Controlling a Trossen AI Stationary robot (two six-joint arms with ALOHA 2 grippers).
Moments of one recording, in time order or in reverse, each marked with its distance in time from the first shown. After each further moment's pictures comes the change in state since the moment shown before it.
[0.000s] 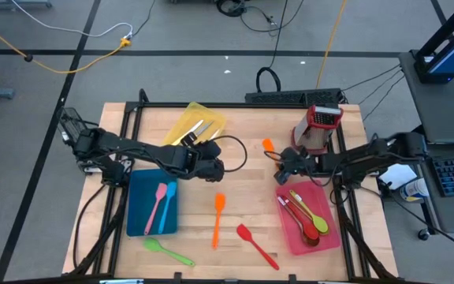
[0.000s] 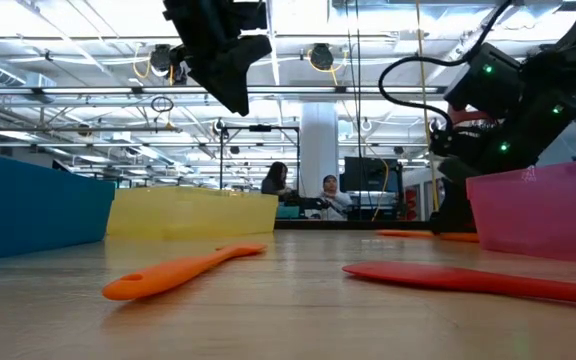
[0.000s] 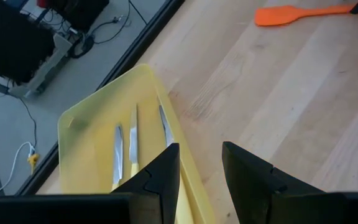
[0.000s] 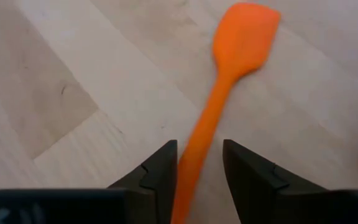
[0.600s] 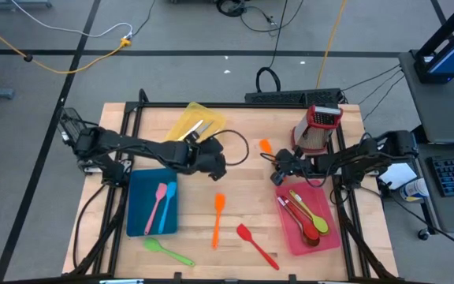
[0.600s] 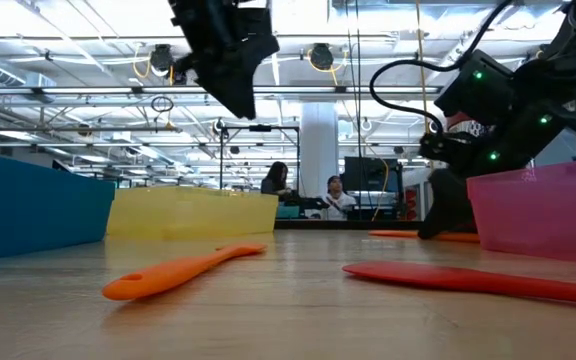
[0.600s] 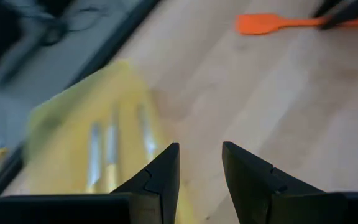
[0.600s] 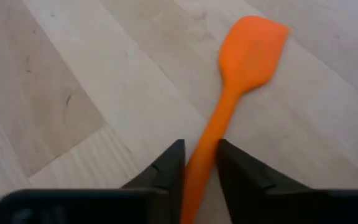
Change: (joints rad) left arm 0.044 0.000 0.000 0.060 0.104 0.015; right arm -0.006 0.147 -0.014 0.076 0.042 -0.105
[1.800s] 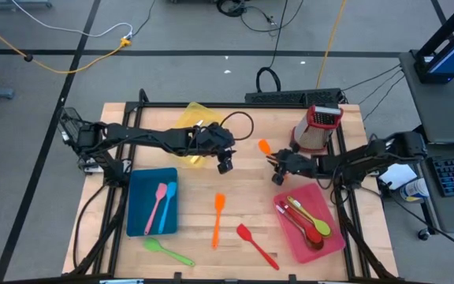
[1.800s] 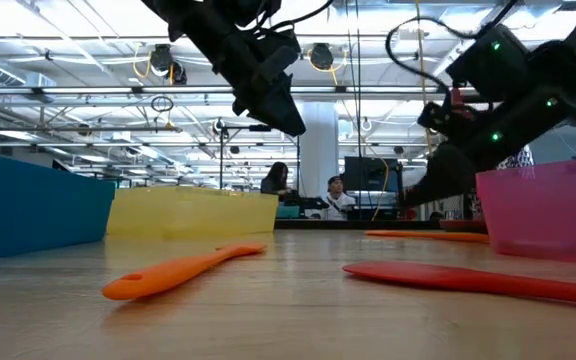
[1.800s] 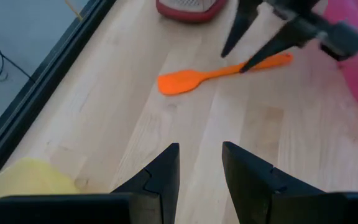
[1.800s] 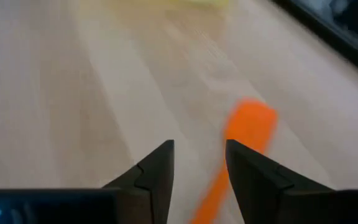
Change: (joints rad) left arm 0.200 0.000 -0.162 0.562 0.451 0.468; right arm 0.038 -0.130 -0.004 0.204 0.015 -0.247
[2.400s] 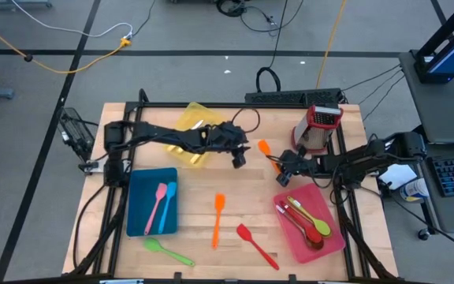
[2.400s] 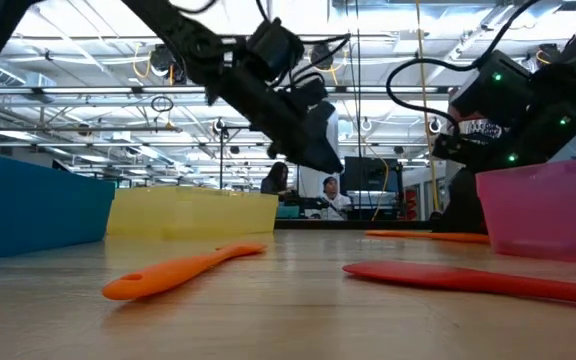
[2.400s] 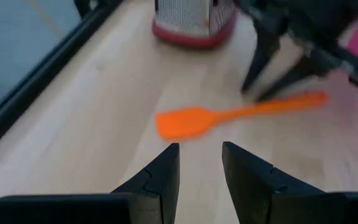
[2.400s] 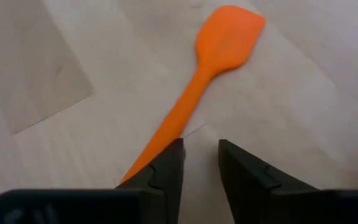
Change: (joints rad) left arm 0.092 0.251 0.001 0.401 0.128 0.051; right arm -0.024 0.027 -0.062 -0.172 -0.074 0.182
